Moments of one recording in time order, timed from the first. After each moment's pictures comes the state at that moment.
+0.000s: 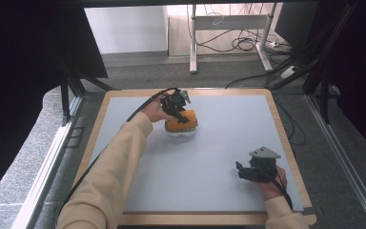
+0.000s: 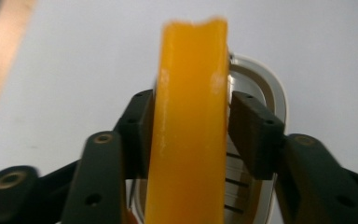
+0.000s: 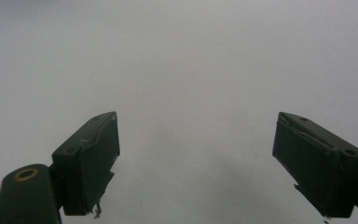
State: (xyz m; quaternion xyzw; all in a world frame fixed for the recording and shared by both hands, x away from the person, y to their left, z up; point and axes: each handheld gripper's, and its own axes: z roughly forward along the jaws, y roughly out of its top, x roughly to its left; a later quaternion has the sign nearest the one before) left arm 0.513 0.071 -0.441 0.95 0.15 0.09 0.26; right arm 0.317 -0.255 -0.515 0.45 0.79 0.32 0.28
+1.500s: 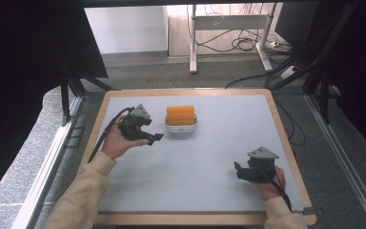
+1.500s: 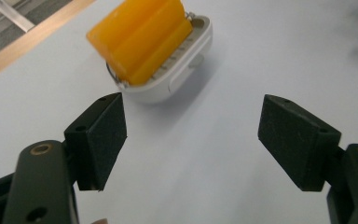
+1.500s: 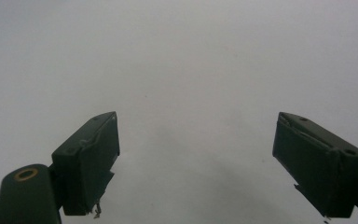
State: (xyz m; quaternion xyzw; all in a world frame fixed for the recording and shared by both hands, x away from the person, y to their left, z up) left arm 0.369 0.175 -0.429 0.86 0.32 0.14 0.37; right arm 0.314 -0.249 -0.512 0.44 0.79 0.32 0.28
